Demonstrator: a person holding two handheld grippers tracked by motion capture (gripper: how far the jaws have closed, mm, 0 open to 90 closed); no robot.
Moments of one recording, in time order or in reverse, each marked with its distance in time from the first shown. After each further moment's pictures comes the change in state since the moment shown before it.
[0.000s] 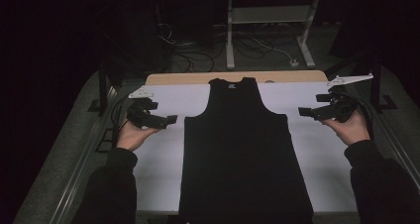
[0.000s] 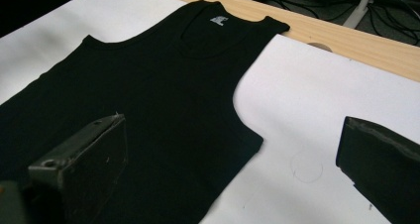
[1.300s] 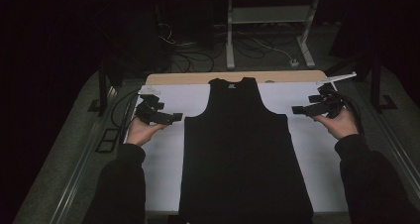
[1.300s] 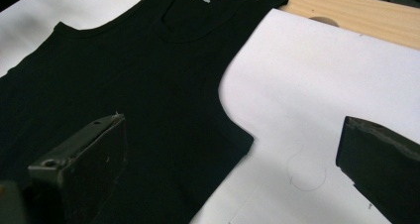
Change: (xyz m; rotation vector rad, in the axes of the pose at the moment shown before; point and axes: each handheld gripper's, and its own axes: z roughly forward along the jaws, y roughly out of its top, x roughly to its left) left arm 0.019 -0.004 0.039 0.040 -0.030 -0.055; right arm -0.024 -0.002 0.041 0.073 0.011 0.054
